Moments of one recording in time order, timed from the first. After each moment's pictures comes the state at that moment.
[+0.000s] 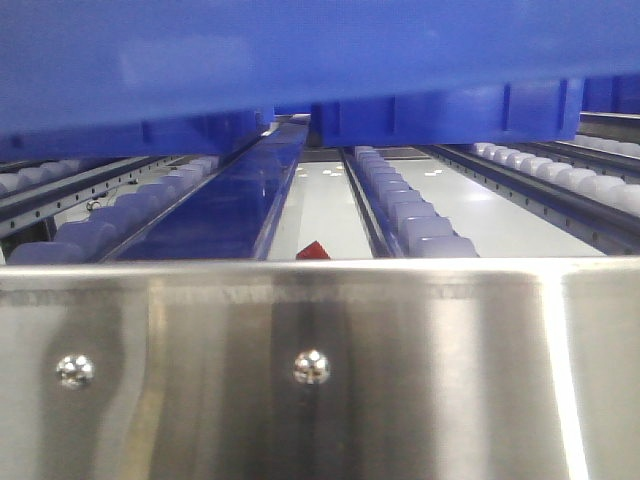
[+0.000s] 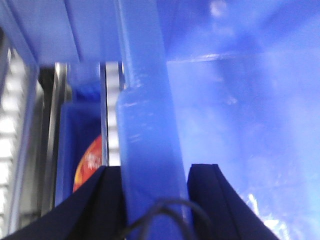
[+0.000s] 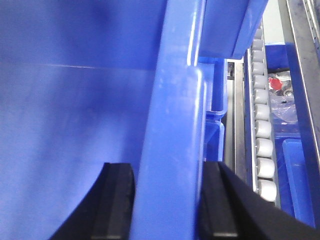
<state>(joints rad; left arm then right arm) -0.02 1.16 -1.55 -0.07 1.29 -0.06 0.25 1.16 -1.65 0.06 1.30 0.04</state>
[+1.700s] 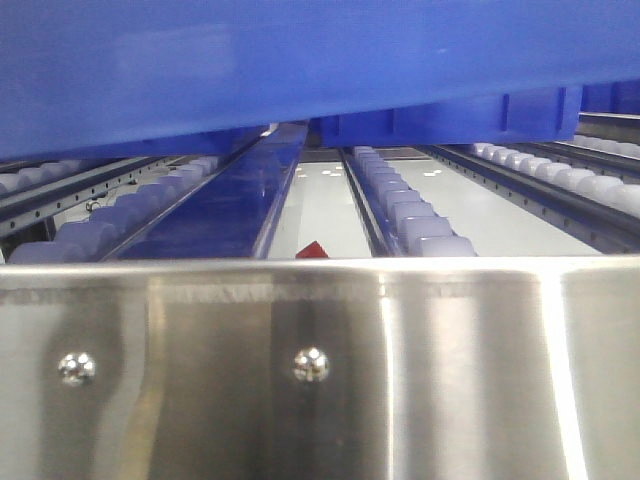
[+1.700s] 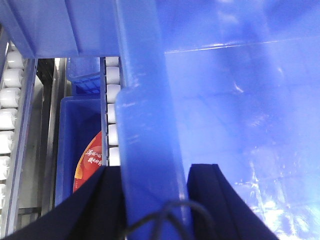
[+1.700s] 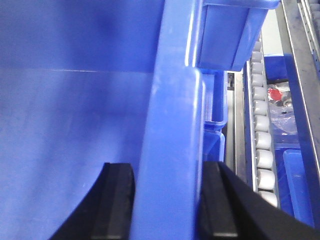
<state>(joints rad) -0.02 1.16 -1.54 -0.07 1.29 -0.06 0.25 1.16 -1.65 0.06 1.26 0.03</state>
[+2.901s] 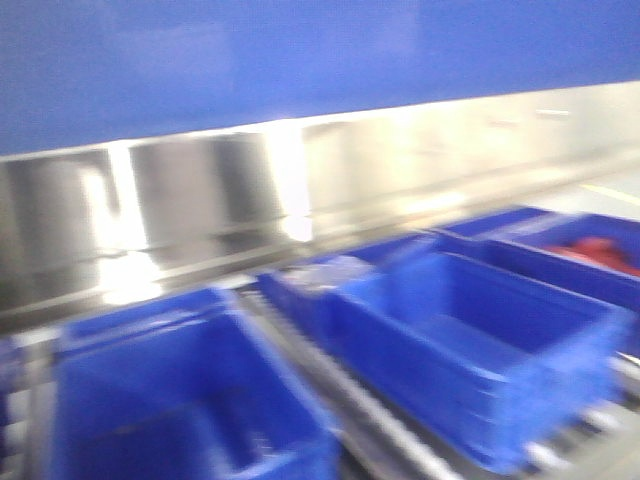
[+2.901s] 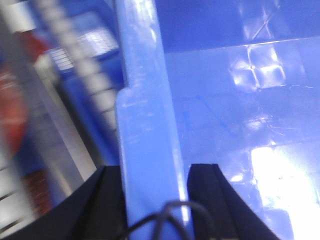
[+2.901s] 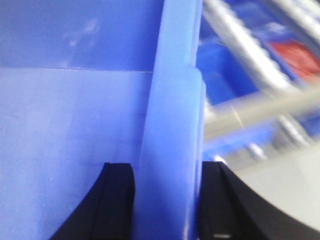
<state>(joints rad) -0.02 1.15 -1.54 -0.06 1.28 -0.06 0.25 1.16 -1.65 0.07 1.25 0.03</state>
